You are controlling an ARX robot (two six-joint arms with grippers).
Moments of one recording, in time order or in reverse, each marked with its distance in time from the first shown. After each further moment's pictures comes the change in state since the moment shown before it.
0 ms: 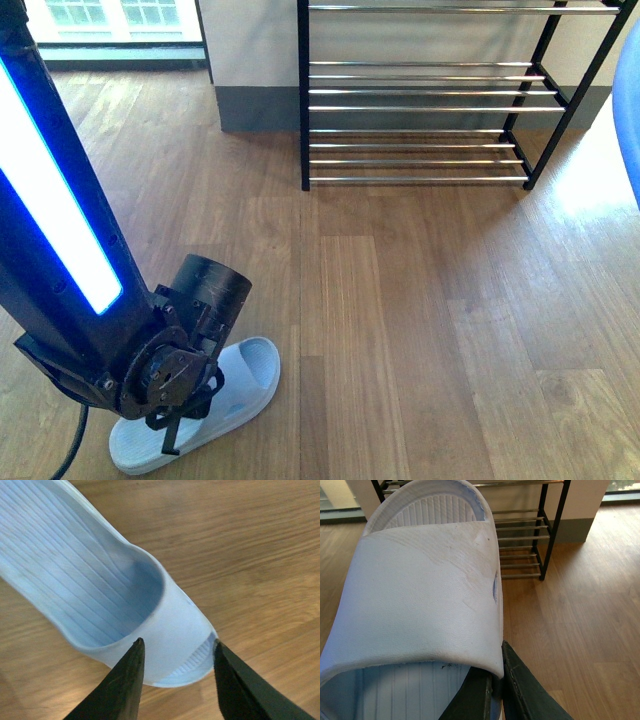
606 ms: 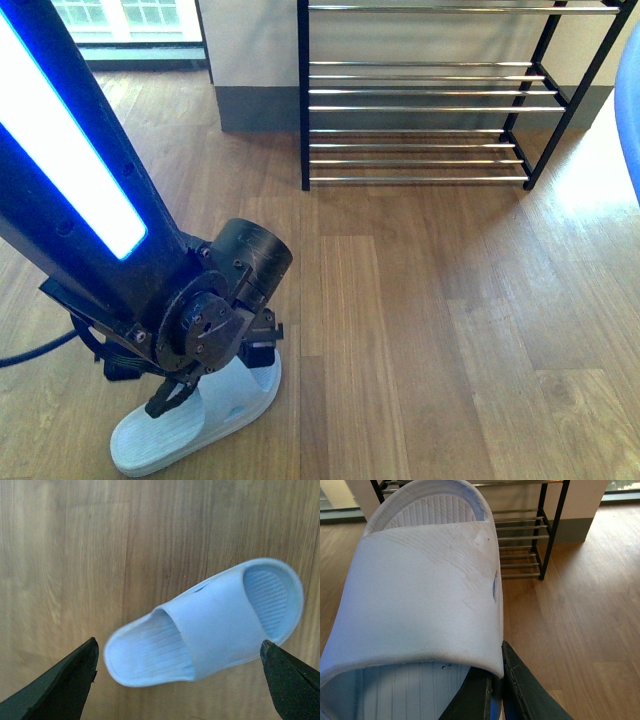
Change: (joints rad) left arm -0.079 -0.103 0.049 -0.212 -0.139 1.358; right arm 0.000 0.000 0.000 0.000 0.000 0.000
